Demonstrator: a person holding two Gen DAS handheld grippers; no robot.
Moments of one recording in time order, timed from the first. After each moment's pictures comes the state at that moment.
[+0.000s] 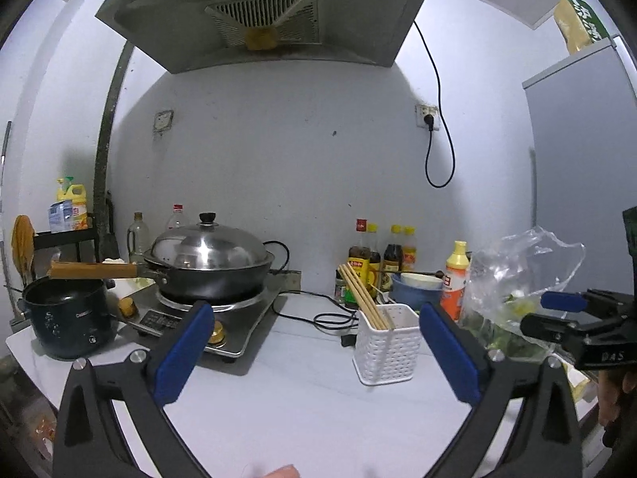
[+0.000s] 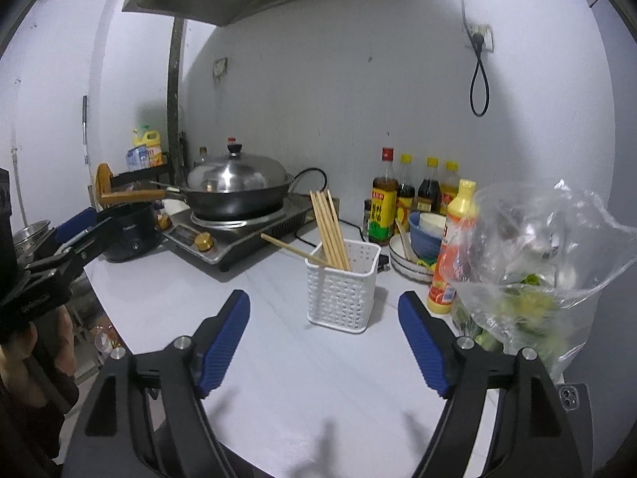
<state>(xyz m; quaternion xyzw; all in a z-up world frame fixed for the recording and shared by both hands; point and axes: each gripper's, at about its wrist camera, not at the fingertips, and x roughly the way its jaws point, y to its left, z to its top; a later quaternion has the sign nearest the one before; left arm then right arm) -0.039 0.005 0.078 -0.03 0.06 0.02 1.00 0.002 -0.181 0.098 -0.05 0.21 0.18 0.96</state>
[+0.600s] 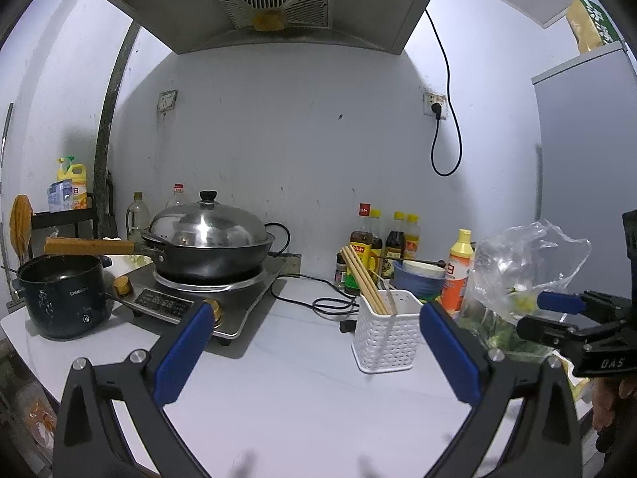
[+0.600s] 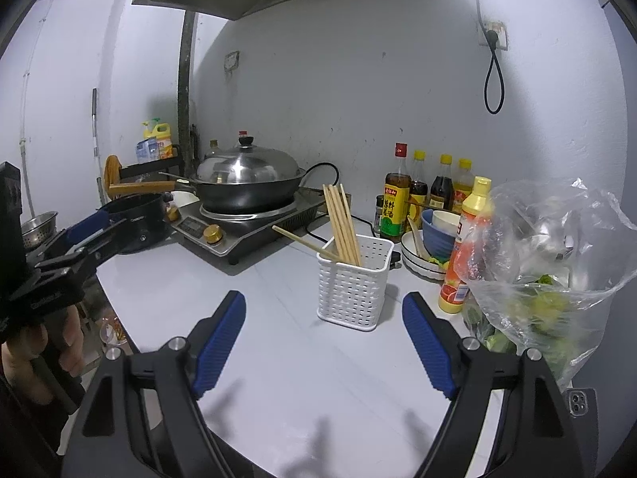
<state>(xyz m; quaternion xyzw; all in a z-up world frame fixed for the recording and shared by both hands) -0.027 0.006 0.061 -0.04 0.08 0.02 1.00 0.011 -0.173 0.088 -0.05 0.22 0.20 0.95</state>
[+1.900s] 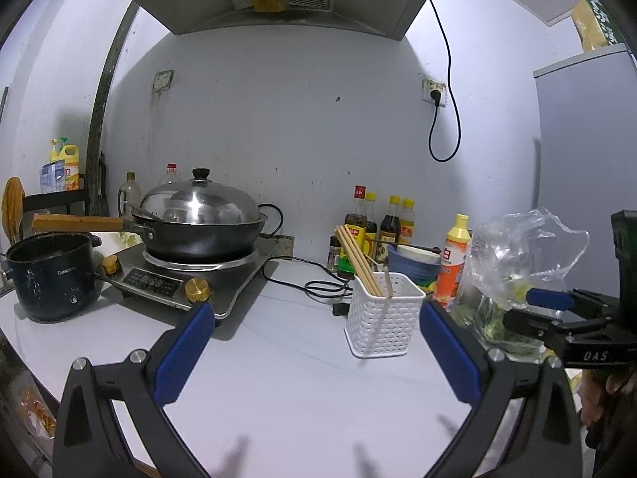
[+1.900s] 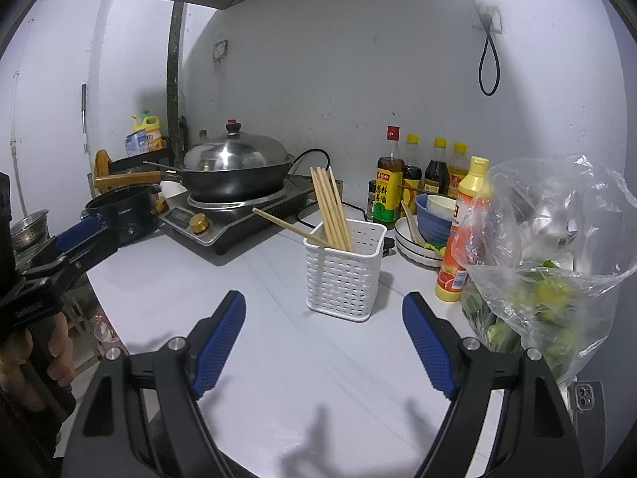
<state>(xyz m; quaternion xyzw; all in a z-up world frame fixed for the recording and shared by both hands) -0.016 0.004 0.043 -0.06 0.11 0.01 0.99 0.028 -0.172 0.069 -0.05 0.24 0.19 0.95</state>
